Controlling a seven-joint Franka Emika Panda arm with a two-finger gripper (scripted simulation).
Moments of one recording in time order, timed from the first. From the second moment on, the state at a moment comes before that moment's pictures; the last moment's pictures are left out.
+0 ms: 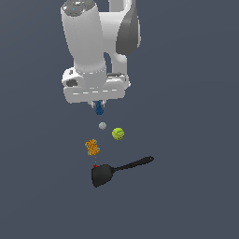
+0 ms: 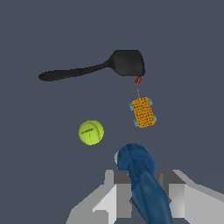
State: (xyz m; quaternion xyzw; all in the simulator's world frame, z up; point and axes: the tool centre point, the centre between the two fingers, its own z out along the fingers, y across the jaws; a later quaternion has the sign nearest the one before) arm -0.034 -0.082 0.272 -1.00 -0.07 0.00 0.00
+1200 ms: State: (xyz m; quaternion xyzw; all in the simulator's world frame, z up) arm -0.056 -0.246 0.396 -1.00 -0.07 0.00 0.00
